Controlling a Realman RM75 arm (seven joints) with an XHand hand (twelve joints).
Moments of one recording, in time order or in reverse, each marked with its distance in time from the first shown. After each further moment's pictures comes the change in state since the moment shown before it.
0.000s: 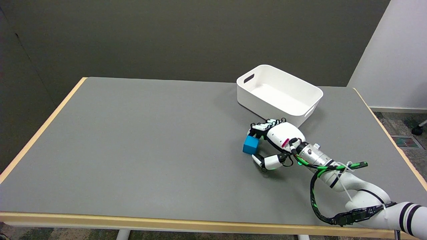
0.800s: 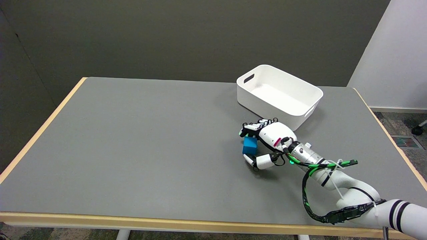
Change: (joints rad) arm 0.055 -0.029 -0.053 0.003 0.006 -0.030 0.026
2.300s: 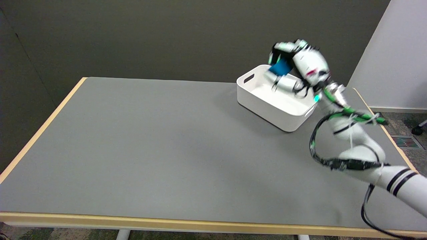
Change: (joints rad) arm 0.099 0.001 0.320 -0.126 0.119 0.070 0.053
